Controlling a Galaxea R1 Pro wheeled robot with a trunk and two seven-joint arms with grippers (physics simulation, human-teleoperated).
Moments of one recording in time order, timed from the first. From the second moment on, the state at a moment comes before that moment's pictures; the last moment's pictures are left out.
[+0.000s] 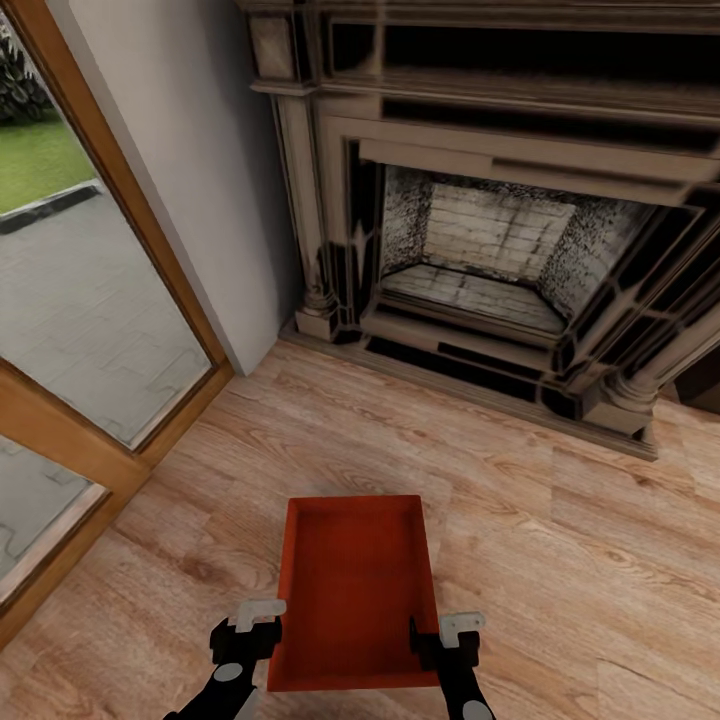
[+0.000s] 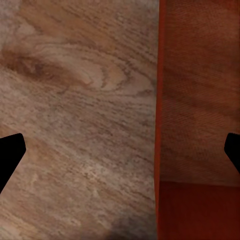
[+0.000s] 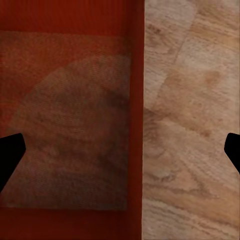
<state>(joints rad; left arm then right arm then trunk) -0.42 -0.06 -0.20 -0.45 0.13 -0.08 0.31 -0.45 0.13 0.25 -0.23 -0.05 -0.45 -0.23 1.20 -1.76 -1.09</state>
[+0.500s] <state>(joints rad) -0.42 -0.07 -0.20 -0.44 0.13 -0.08 0.32 -0.45 0.13 0.25 -0.23 -0.05 -0.46 -0.23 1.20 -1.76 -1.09</state>
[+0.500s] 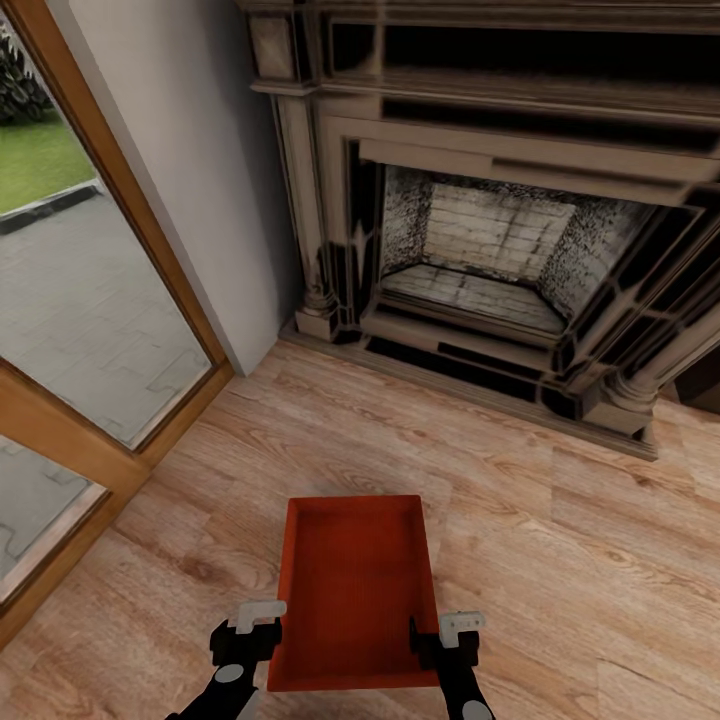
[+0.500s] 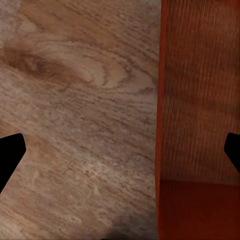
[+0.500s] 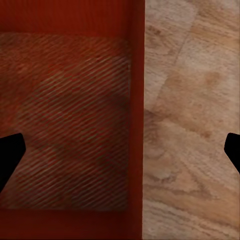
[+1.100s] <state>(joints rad) -0.42 -0.07 -0.20 -0.44 0.13 -0.08 0.32 -0.45 0.13 0.25 -0.23 -0.05 -0.46 -0.23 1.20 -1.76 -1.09</state>
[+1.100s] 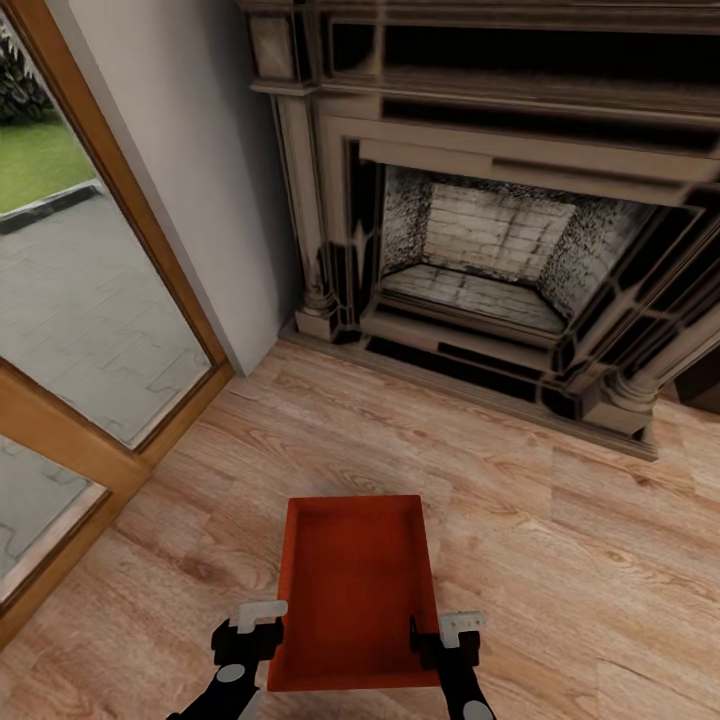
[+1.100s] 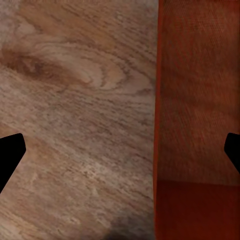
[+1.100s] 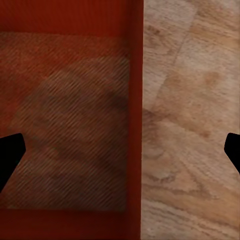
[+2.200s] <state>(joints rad) -0.42 -0.09 -0.20 -0.44 0.13 -0.08 0.36 -0.45 0.12 0.21 -0.23 -0.05 -0.46 -0.23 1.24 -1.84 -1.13</state>
